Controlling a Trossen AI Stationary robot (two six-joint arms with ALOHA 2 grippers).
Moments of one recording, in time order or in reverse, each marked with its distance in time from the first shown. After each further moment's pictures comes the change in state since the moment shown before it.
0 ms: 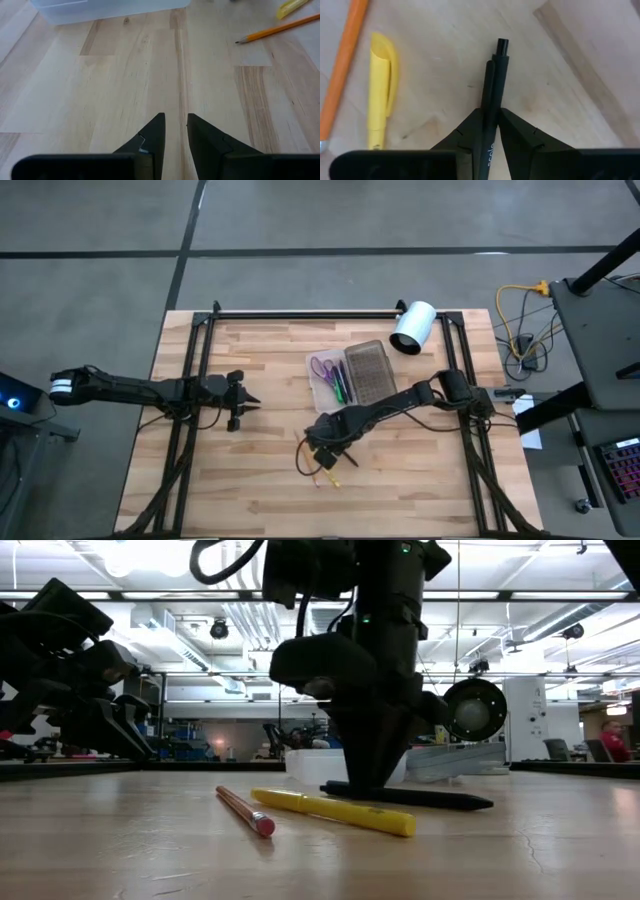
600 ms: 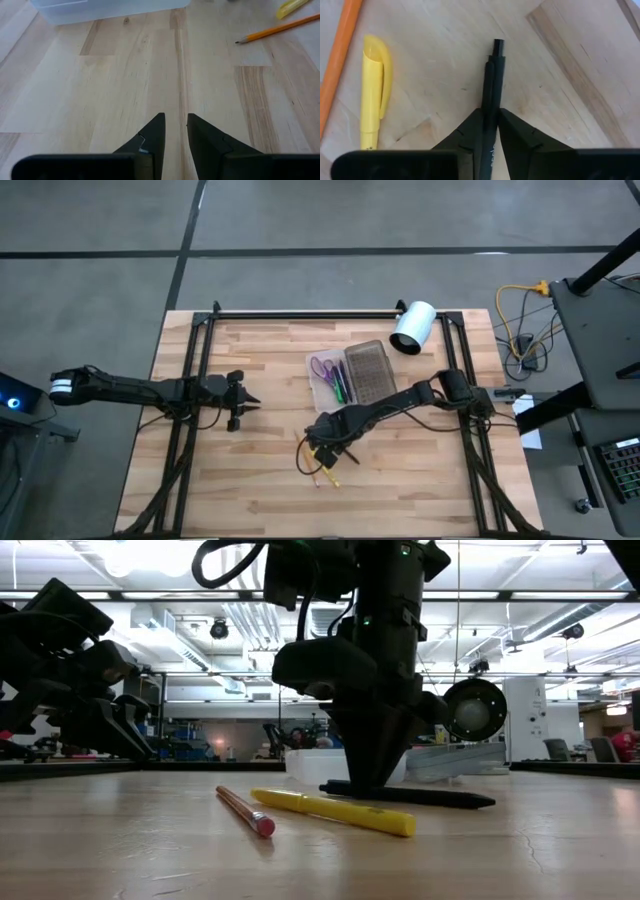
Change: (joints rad) left arm 0.000 0.000 0.000 0.000 0.000 0.000; right arm -0.002 0.000 -0.003 -0.002 0.007 -0.010
